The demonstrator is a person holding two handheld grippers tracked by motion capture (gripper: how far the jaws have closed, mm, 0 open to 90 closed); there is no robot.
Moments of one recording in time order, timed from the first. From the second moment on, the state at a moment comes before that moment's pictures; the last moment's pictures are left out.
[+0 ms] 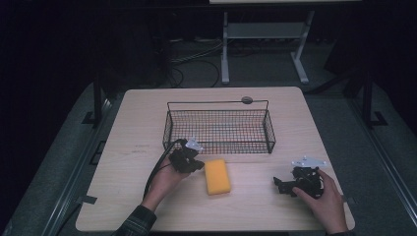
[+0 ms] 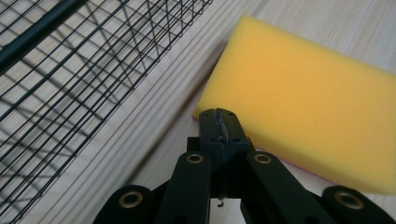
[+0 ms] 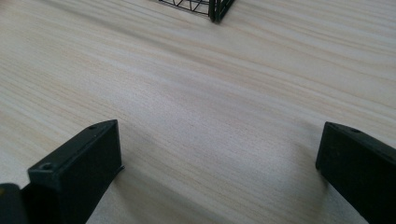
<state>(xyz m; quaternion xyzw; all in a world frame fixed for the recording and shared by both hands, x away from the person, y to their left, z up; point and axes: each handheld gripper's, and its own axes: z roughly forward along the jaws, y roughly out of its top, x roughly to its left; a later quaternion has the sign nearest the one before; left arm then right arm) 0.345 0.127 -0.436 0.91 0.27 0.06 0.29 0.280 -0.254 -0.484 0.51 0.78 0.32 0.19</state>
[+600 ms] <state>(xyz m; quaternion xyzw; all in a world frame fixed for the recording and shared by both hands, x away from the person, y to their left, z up) 0.293 0.112 -0.412 0.91 0.24 0.02 0.33 0.280 -0.254 -0.484 0.51 0.78 0.32 0.19</state>
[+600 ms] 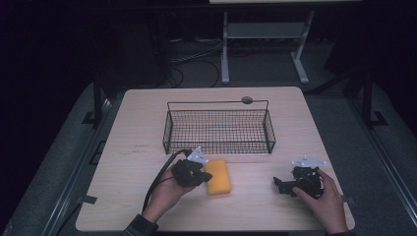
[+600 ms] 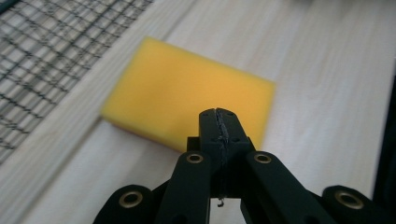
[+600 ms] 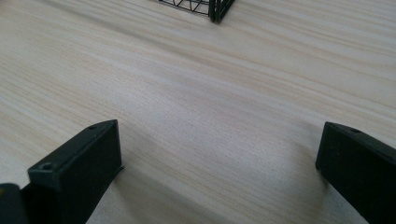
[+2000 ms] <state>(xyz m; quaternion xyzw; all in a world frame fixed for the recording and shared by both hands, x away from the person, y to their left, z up) 0.284 0.143 -0.424 0.92 0.27 0.02 0.30 0.280 -0.254 -0.484 0.51 0.78 0.32 0.19</state>
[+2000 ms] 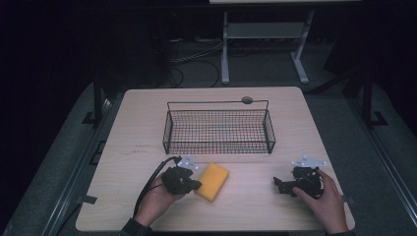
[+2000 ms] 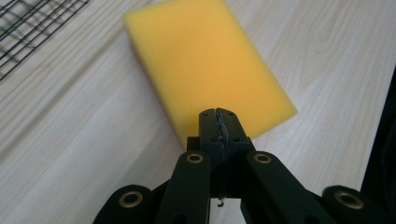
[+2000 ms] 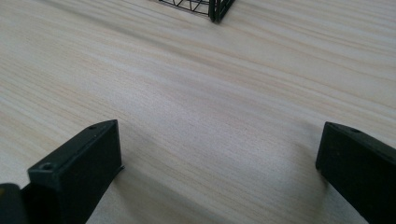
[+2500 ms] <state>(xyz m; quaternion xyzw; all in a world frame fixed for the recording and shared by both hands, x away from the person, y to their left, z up) 0.291 0.165 -0.423 0.91 0.30 0.03 0.30 0.280 -0.254 -0.484 0.51 0.78 0.32 0.19</state>
